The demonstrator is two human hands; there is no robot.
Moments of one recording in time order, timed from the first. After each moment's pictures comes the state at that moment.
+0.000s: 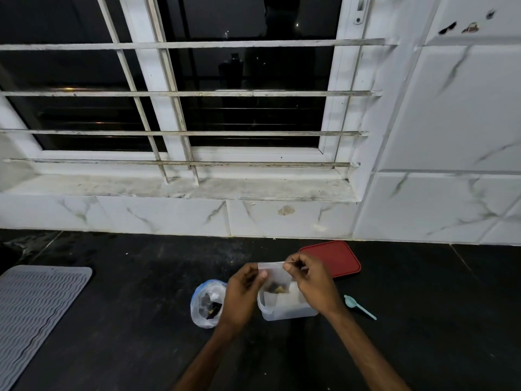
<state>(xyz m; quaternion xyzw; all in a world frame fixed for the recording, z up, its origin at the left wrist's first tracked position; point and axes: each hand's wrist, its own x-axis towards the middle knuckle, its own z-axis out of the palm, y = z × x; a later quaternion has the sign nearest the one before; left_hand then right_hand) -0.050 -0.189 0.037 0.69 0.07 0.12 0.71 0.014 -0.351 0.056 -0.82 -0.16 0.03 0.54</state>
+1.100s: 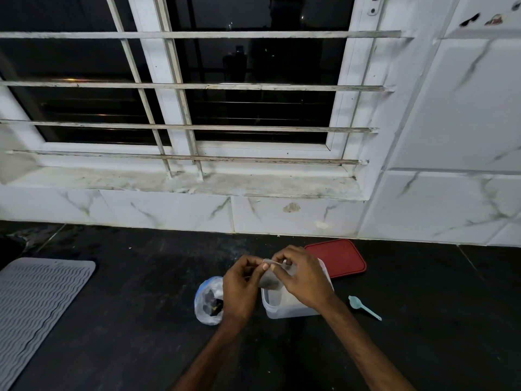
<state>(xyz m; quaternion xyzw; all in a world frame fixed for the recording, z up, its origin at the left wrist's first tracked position) -0.046 -0.179 0.043 0.71 0.09 0.20 0.67 0.016 -0.324 0.066 -0.87 -0.28 -0.02 0.41</state>
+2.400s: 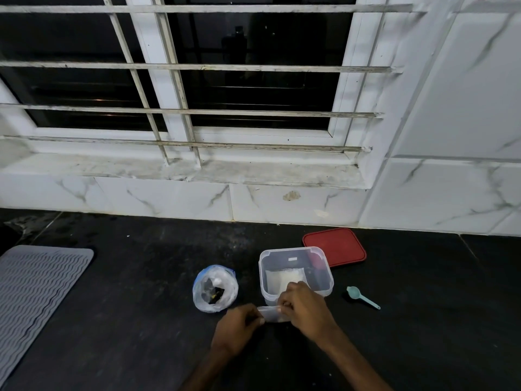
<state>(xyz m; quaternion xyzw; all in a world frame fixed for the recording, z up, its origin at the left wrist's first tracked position) -0.089 -0.157 -0.058 0.92 0.07 -0.11 0.37 -0.019 -0.343 -0.007 -0.93 -0.29 0.09 0.19</state>
